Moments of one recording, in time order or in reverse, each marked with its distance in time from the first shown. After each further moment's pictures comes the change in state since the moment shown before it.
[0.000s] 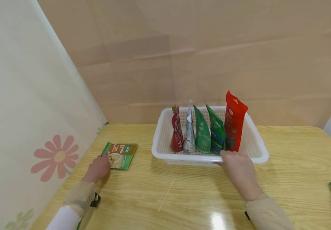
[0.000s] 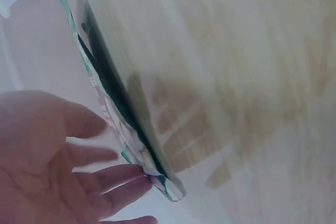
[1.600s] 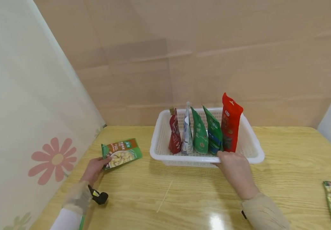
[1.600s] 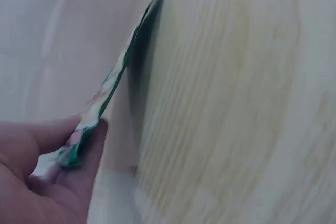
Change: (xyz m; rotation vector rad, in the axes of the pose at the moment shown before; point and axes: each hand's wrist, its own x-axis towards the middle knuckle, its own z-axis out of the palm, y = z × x) left_hand 0.007 -0.004 0.004 -1.002 0.014 -0.248; right_hand -0.002 0.000 -0.001 -0.015 0.012 -0.020
